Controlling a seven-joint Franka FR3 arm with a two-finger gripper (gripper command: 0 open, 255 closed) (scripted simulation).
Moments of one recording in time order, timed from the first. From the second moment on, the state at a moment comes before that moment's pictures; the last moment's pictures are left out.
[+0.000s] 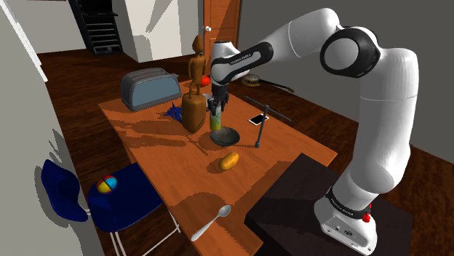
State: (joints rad) arm -0.07 0.42 0.11 -1.74 -0.06 2.16 0.00
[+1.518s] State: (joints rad) arm -0.16 0.49 0.08 -1.83 -0.05 2.32 -0.13
